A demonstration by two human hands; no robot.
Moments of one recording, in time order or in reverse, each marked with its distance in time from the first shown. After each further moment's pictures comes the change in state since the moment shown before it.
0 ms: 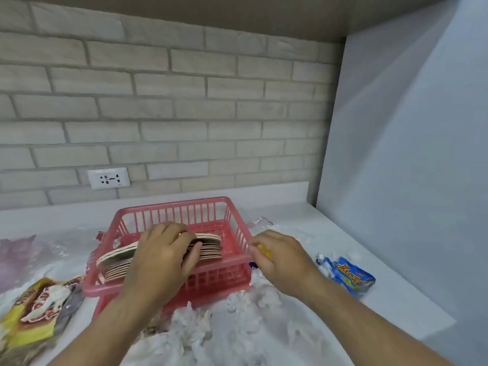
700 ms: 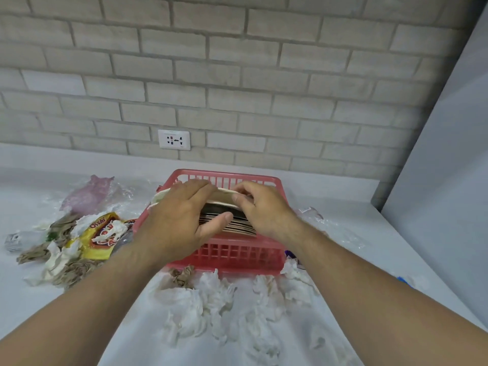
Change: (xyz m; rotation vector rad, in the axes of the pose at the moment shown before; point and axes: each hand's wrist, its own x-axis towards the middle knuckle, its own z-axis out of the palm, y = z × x) left_hand -0.003 0.000 -0.028 -0.040 -0.097 -0.221; right_hand 0.100 -0.035 0.047 0.297 -0.208 -0.107
